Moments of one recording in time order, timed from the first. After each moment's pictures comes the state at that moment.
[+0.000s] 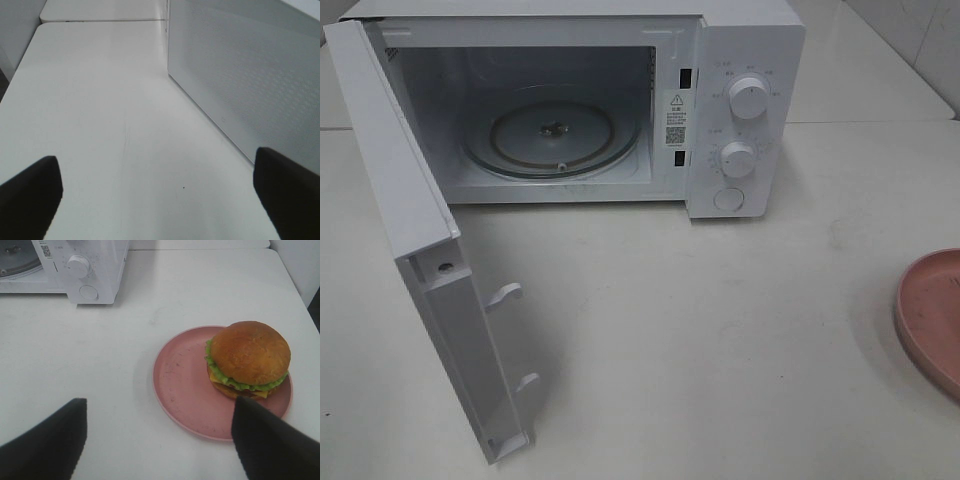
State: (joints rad) left arm 0.04 0.09 -0.52 -0.10 0.99 0.09; right arm 0.12 0.00 -0.51 -0.07 1.04 0.10
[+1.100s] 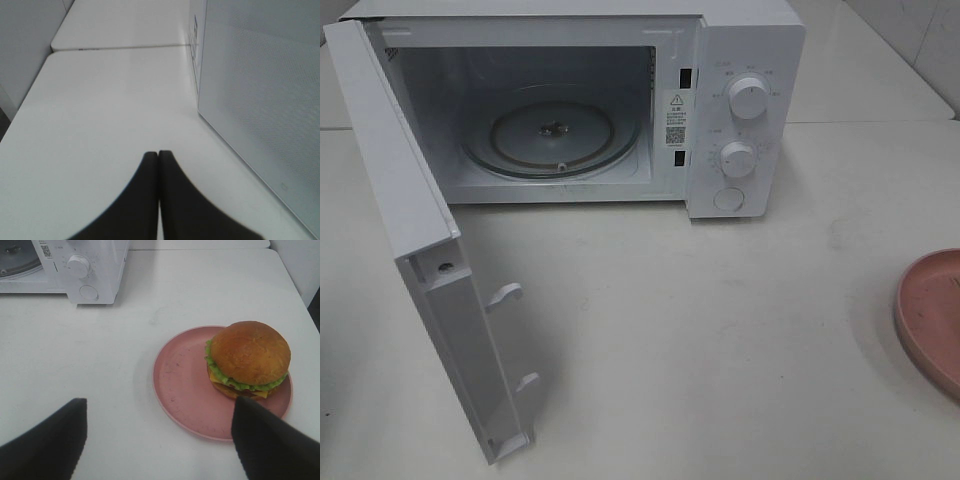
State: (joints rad) left arm 0.04 0.60 -0.24 -0.10 0.13 0.15; right arm 0.12 0.00 -0.51 -0.07 1.04 0.10
